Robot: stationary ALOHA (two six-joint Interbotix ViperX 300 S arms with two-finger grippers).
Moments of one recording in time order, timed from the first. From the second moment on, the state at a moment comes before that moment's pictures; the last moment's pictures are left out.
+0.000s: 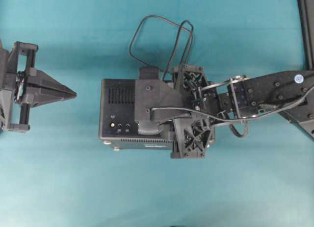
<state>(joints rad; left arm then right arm) -0.05 -0.76 0.97 0.01 0.16 0.04 0.20 -0.02 0.11 -0.15 0.99 0.26</state>
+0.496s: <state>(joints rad) -0.05 -0.76 0.97 0.01 0.16 0.04 0.20 -0.06 0.11 -0.23 0.98 0.26</state>
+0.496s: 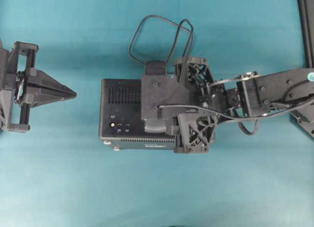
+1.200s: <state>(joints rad) -0.05 -0.76 0.97 0.01 0.16 0.04 0.20 -0.10 0.20 -0.28 0.82 0.37</state>
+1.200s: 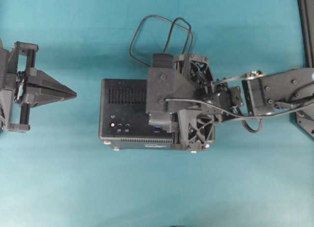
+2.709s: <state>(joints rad) -0.05 -0.76 0.97 0.01 0.16 0.04 0.21 -0.14 0.35 -0.31 0.59 0.48</state>
